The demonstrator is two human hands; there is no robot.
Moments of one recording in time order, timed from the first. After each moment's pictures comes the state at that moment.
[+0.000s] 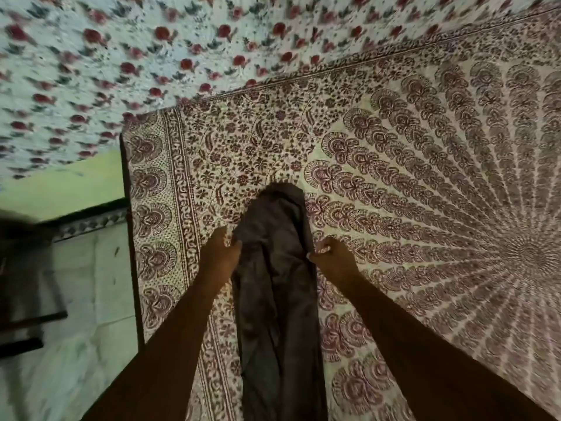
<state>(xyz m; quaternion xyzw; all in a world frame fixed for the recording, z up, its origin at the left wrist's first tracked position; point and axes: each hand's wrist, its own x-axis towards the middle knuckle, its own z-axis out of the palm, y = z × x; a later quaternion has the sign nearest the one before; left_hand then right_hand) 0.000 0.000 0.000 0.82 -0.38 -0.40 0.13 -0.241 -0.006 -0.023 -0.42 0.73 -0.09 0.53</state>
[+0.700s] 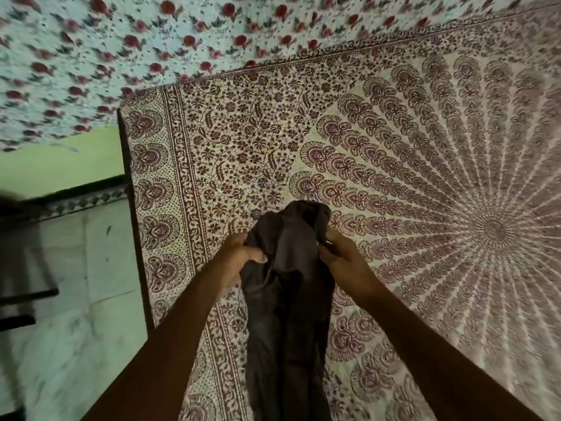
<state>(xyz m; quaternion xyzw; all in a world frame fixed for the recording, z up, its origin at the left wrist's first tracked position) -0.020 0.070 0.081 0.63 -0.22 -0.71 0.22 -0.248 0.080 0.095 -0.41 0.59 -0.26 0.65</state>
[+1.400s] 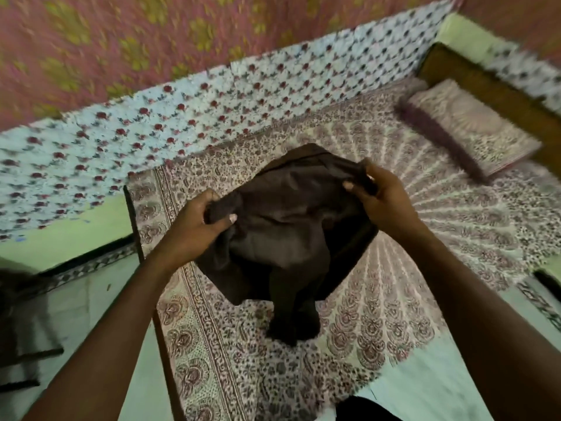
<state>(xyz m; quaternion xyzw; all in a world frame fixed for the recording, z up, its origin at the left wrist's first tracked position) -0.094 0.206 0.414 0.58 -0.64 -0.42 0.26 -0.439 0.222 0.420 -0.63 0.61 -0.38 0.30</state>
